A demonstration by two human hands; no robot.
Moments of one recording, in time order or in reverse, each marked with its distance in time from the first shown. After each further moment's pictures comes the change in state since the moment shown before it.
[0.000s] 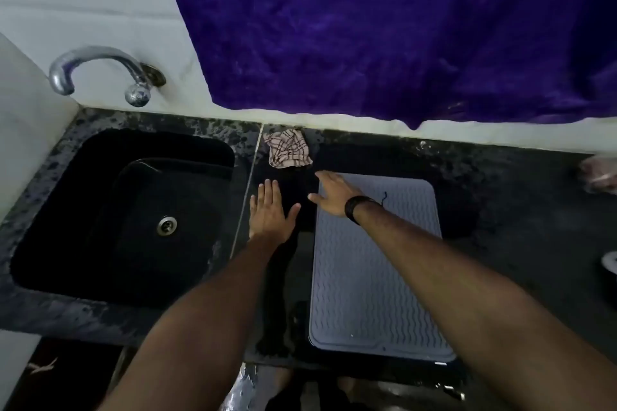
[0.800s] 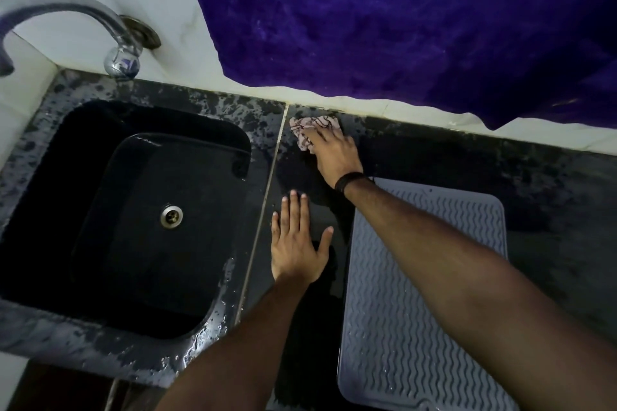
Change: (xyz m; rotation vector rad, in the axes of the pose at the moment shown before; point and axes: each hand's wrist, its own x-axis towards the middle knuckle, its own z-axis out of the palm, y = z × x) left_hand 0.022 -0.029 0.074 0.065 0.159 -0.028; right_hand 0.166 -0.027 0.026 -0.204 0.439 -0.177
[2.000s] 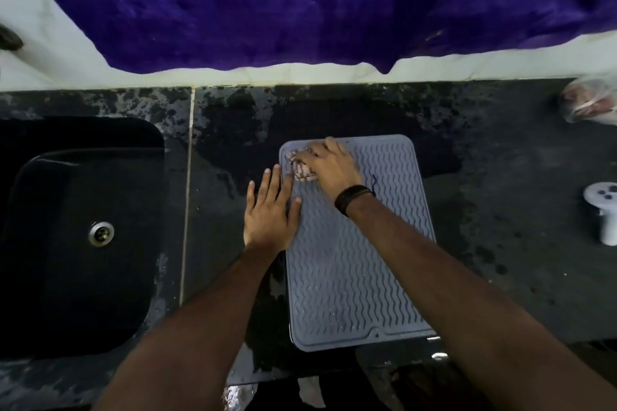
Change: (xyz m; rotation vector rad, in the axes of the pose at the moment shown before) left_hand -0.007 0.059 0.011 -0.035 -0.021 0.394; right_hand -0.162 0.074 -0.054 -0.175 -0.099 0.105
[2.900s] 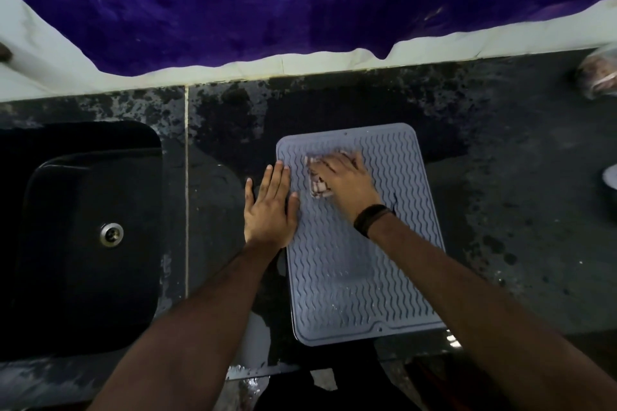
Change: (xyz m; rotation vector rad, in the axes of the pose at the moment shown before) left_hand 0.002 0.000 0.001 -0.010 0.011 0.002; right_hand -0.048 0.008 0.007 0.104 -0.064 0.101
